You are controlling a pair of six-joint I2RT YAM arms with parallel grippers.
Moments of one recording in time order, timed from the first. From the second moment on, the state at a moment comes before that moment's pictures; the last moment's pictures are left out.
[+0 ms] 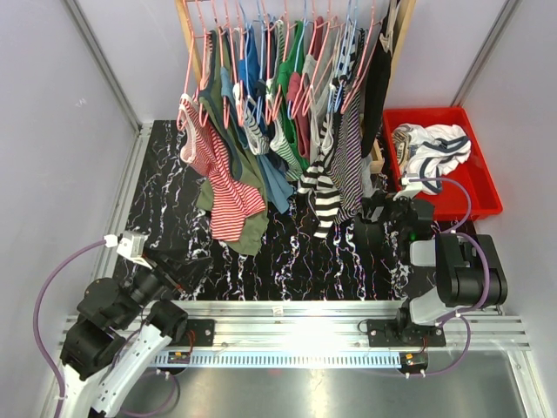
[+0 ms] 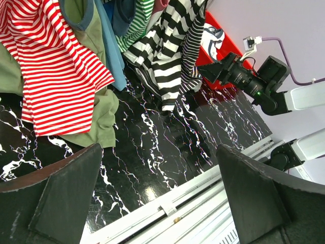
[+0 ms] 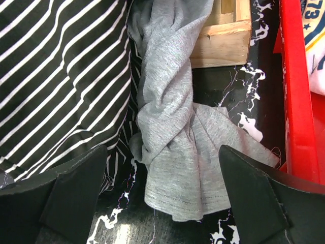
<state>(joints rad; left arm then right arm) -0.56 0.01 0.70 -0.76 0.04 -0.52 -0.06 1.53 0.34 0.97 -0.32 0.16</state>
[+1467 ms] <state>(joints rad) -0.56 0.01 0.72 -0.81 0.12 -0.52 -0.06 1.53 0.35 0.97 -0.32 0.17</state>
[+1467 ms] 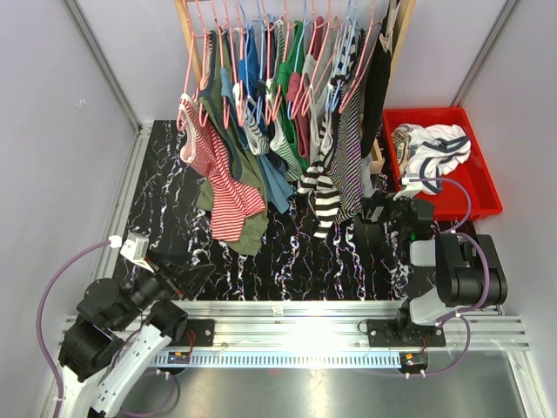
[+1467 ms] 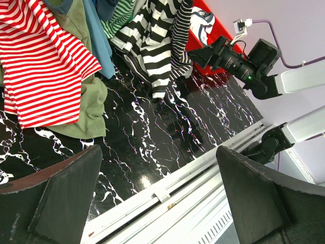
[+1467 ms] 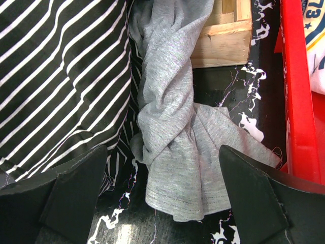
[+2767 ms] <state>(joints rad) -0.56 0.02 0.67 -0.57 0.16 -0.57 -0.06 1.53 0.35 0.97 -0.32 0.17</state>
